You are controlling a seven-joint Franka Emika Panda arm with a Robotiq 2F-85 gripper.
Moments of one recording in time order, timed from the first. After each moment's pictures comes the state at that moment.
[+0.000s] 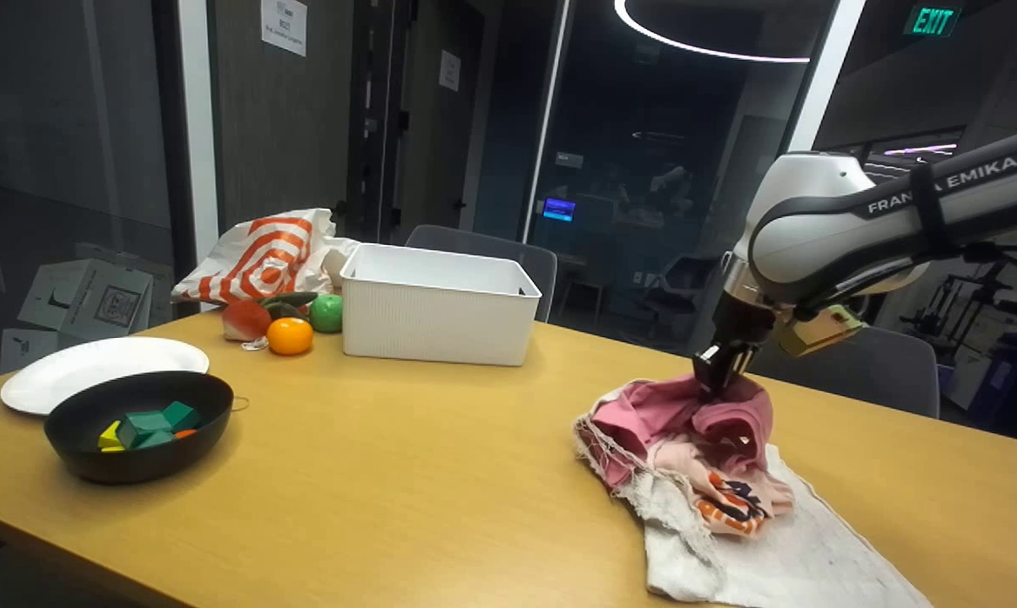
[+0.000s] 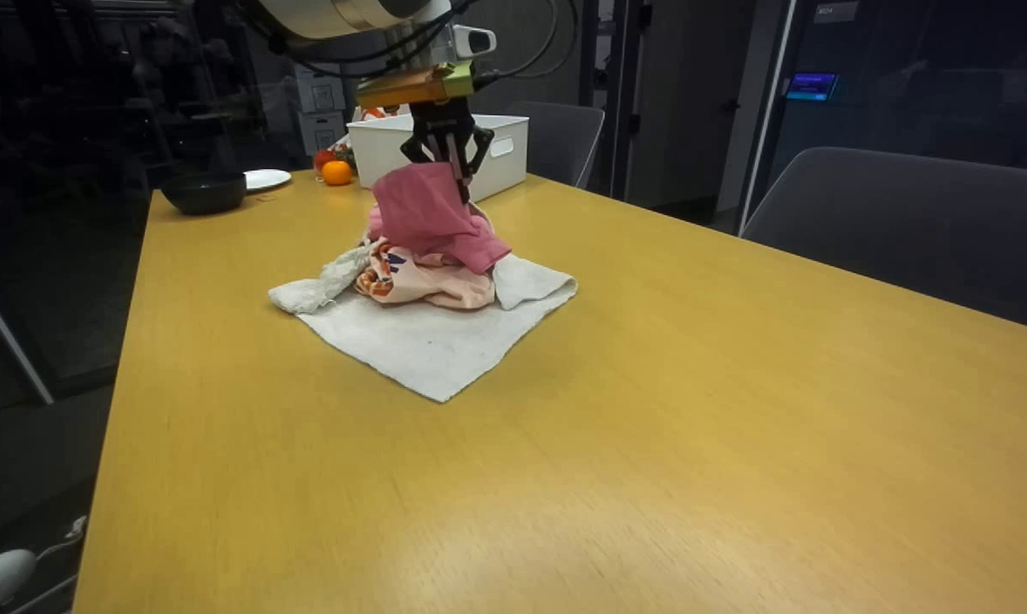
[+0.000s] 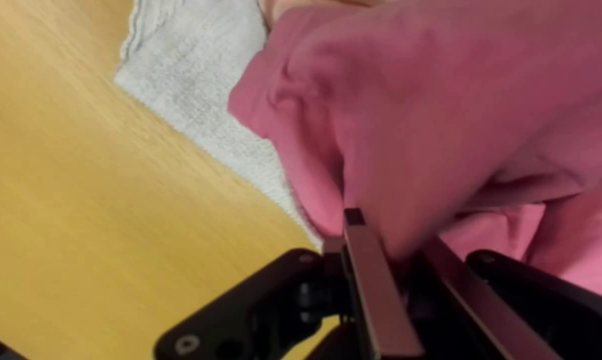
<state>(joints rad) 0.14 0.24 0.09 -1.87 -0.18 2.28 -0.15</state>
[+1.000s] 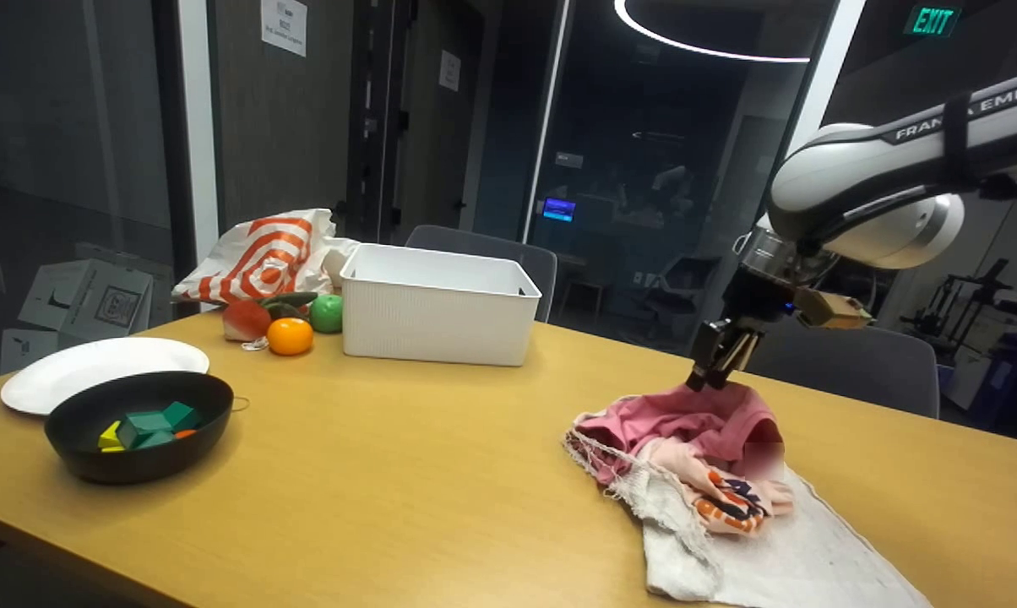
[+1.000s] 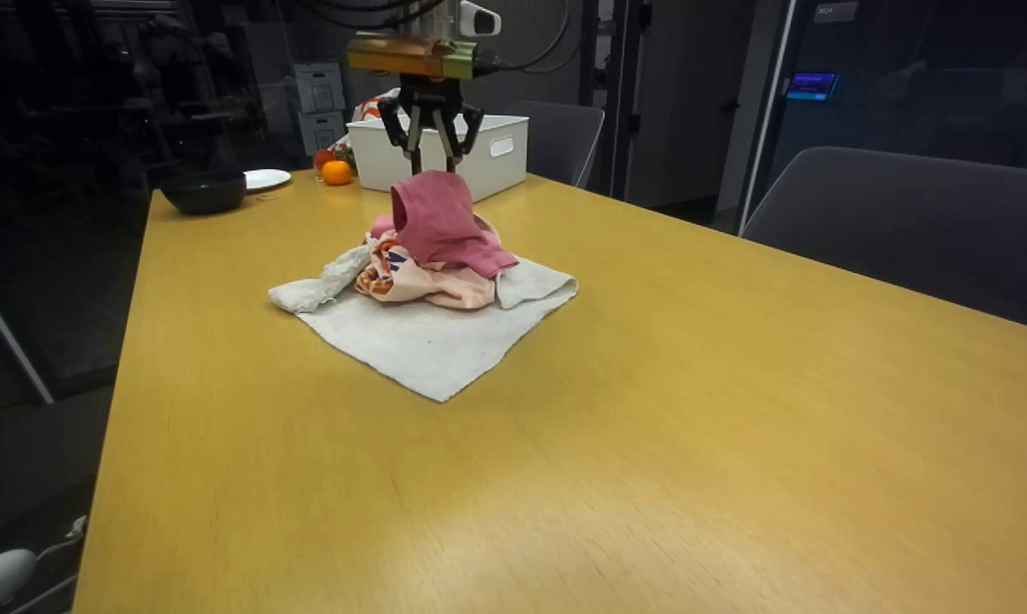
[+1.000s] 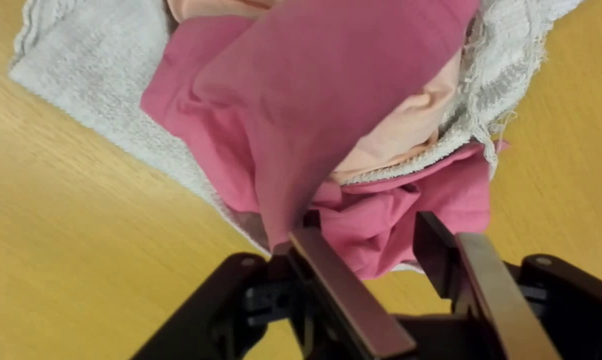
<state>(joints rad) 0.09 0.20 0.11 -1.84 0.11 2.17 -0.35</state>
